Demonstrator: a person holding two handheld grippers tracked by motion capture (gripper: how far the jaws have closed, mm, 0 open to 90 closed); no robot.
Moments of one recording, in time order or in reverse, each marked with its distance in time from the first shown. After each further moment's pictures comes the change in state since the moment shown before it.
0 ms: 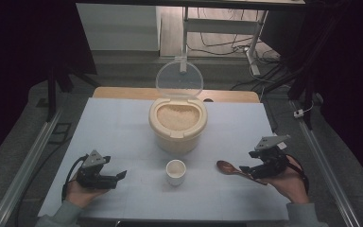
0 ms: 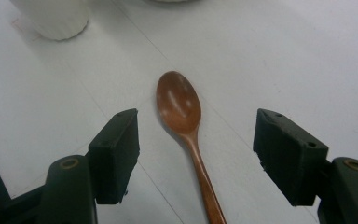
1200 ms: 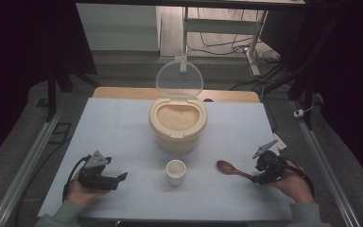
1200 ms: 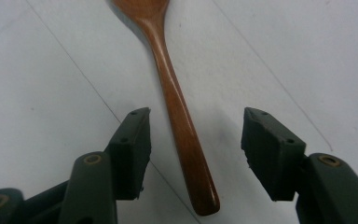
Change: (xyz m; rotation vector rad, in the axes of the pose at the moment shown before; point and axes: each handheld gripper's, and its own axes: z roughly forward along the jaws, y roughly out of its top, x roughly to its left) left arm 0.000 -0.002 0.006 0.038 -0.009 0.024; right arm -0.028 -0.041 0.041 0.333 0.017 -0.009
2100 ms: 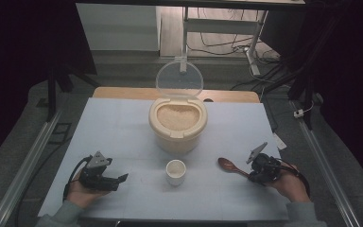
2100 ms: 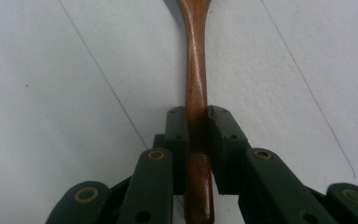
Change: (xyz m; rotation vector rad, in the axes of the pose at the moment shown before) left arm 0.000 -0.001 0.003 0.022 -0.004 0.005; right arm 0.006 0.008 0.012 0.083 0.014 -0.148
